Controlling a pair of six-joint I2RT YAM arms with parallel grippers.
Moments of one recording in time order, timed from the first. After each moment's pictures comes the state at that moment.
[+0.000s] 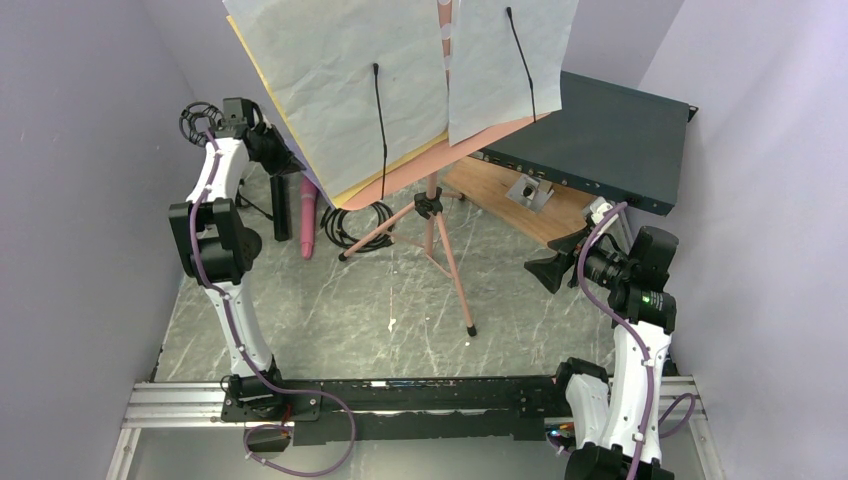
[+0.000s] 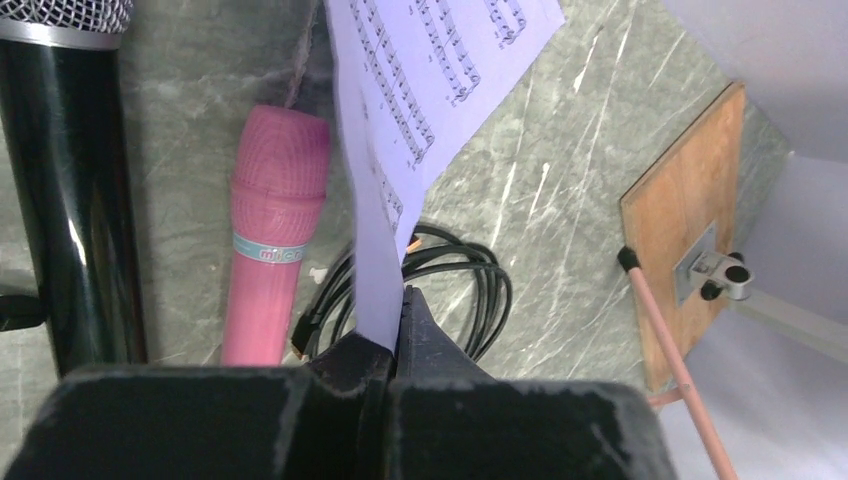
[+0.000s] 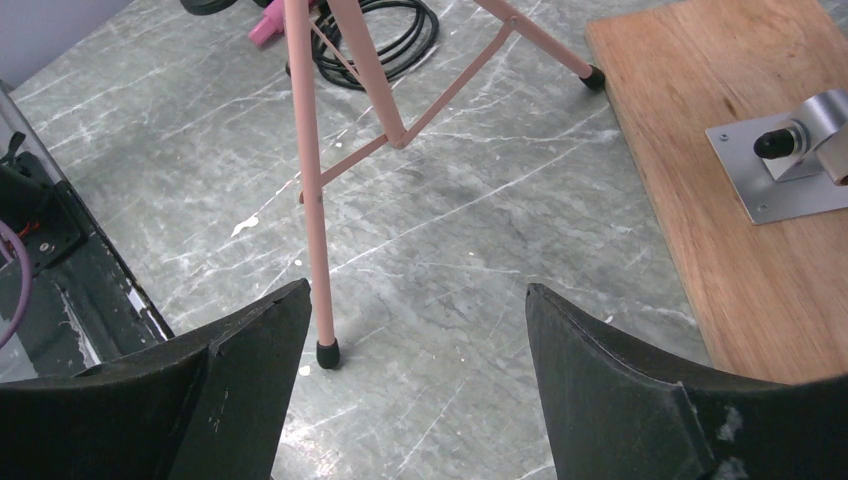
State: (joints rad) left arm 0.13 2.15 1.97 -0.74 0.42 -0.52; right arm -0.35 0.72 0.78 -0.63 -1.10 -0.34
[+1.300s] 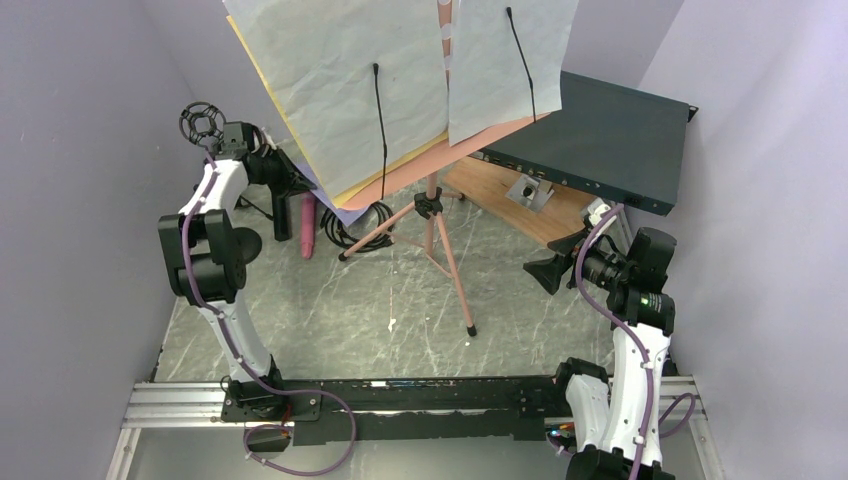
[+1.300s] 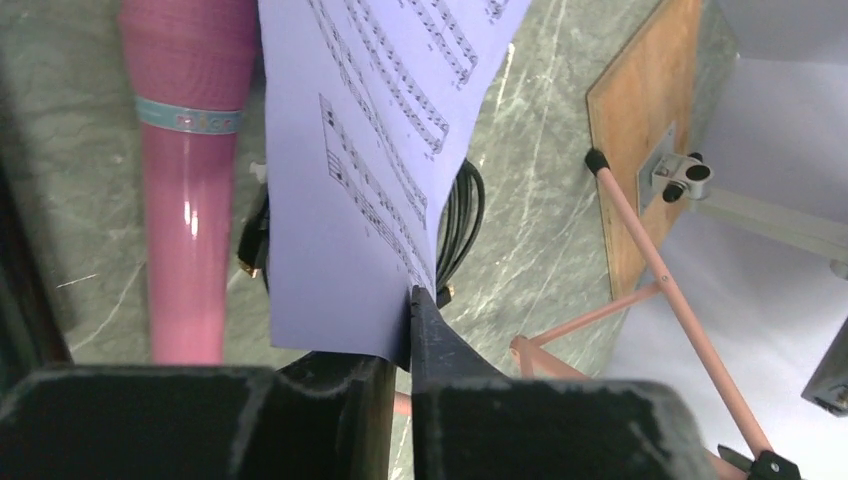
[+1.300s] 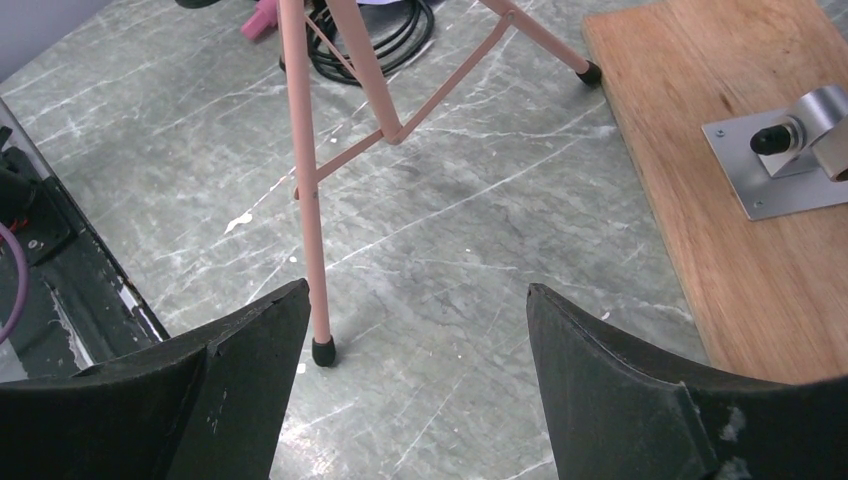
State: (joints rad) left arm 0.14 1.96 1.61 -0.57 0.61 -0.54; right arm -0.34 0.71 0.77 -0.62 -1.07 -0.34
